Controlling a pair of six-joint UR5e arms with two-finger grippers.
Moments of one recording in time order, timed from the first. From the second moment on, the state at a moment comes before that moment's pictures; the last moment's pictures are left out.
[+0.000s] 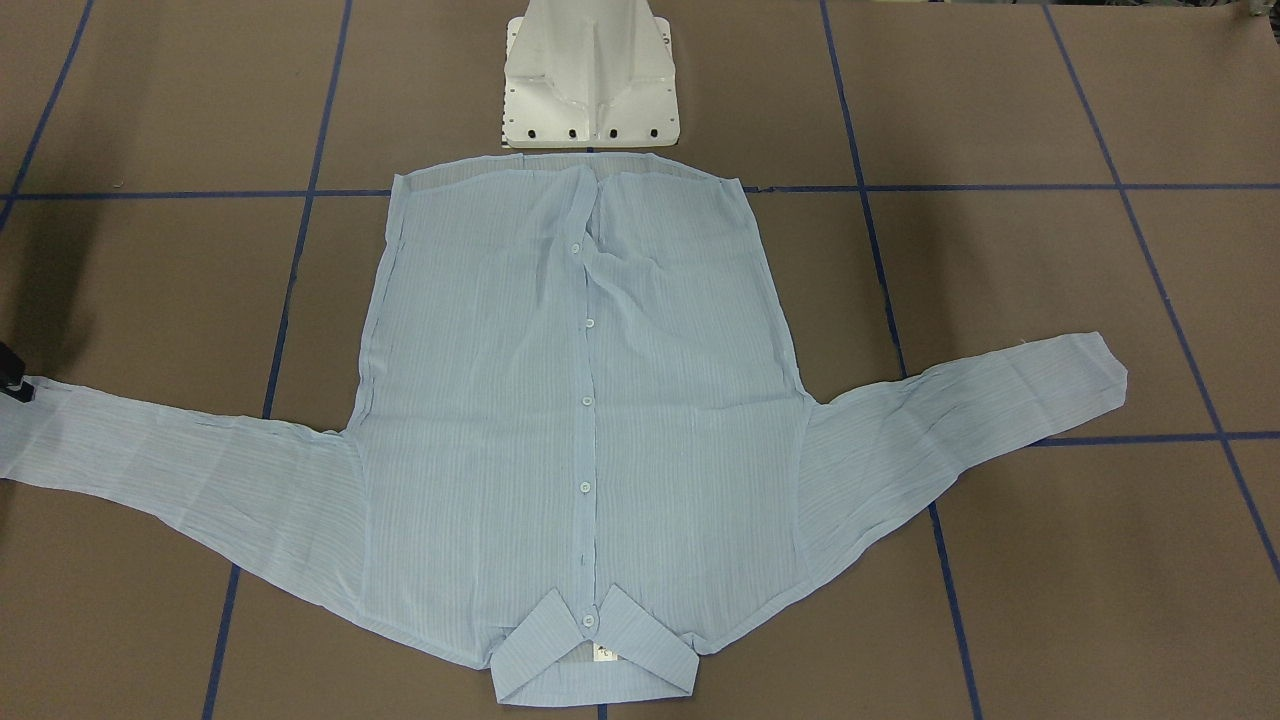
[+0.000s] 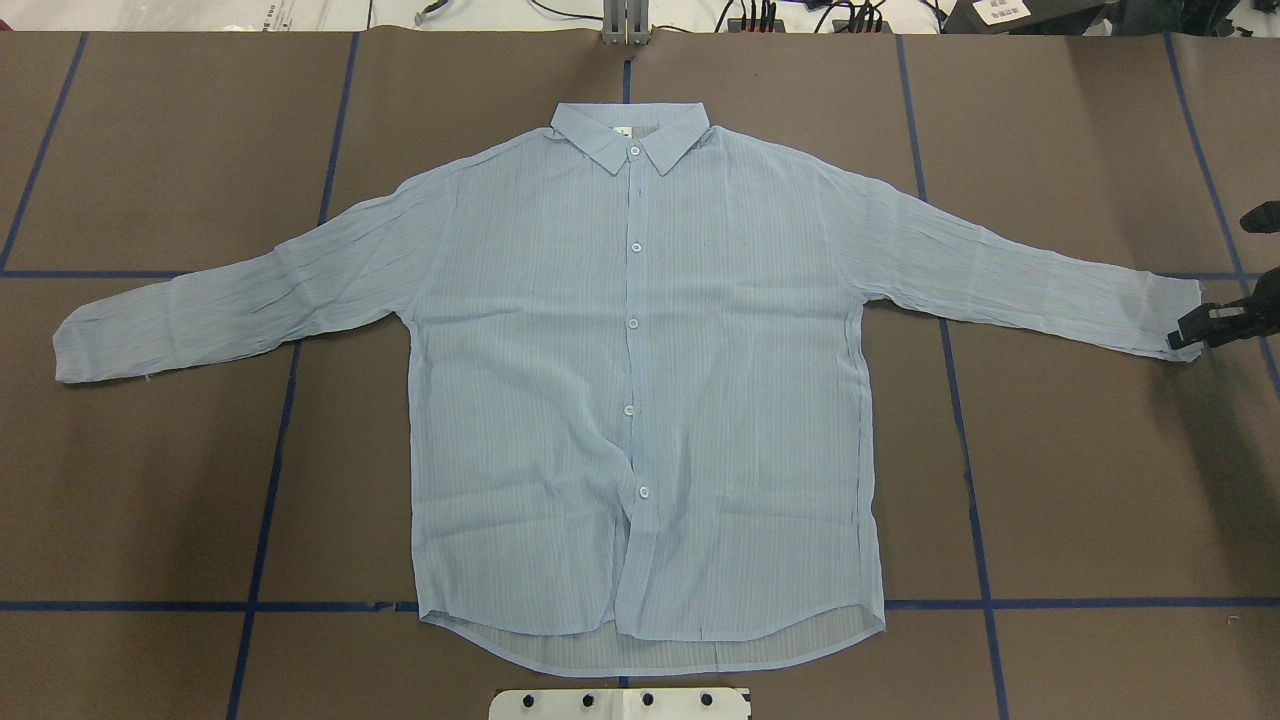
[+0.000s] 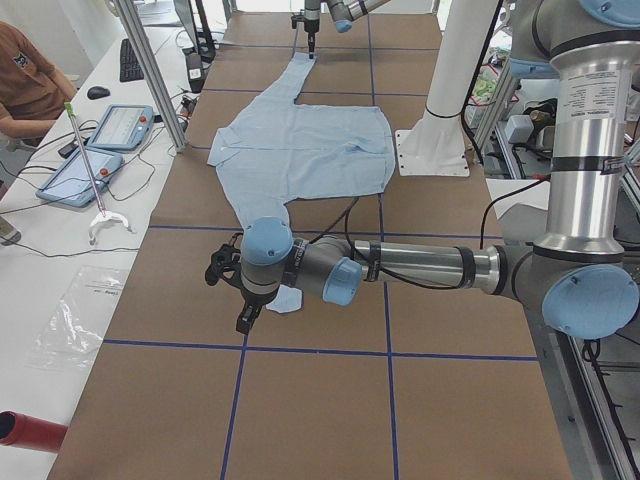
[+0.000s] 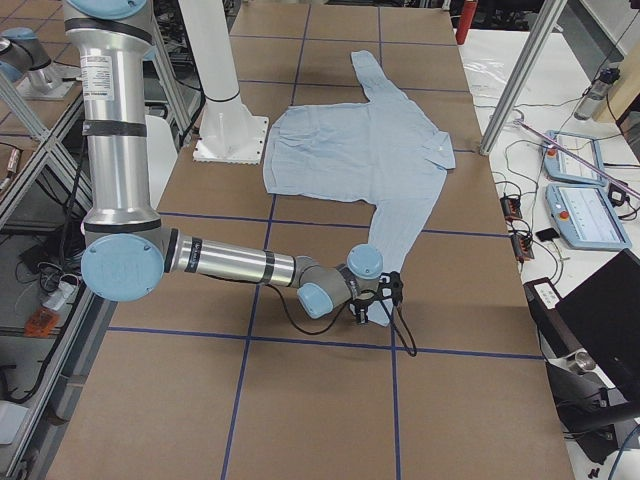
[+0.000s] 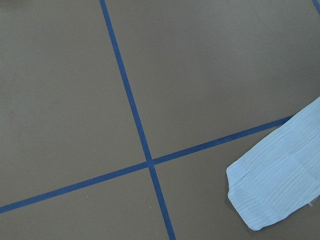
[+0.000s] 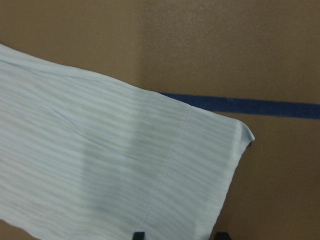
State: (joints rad) left arm -1.57 -1.55 -1.63 -1.88 -2.40 0.05; right arm 1.17 -1.56 1.31 -0.85 2.29 0.54
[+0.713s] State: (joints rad) left arm -1.57 -1.56 -1.63 -1.88 -2.40 0.05; right arm 1.16 -1.55 1.31 -0.85 2.29 0.53
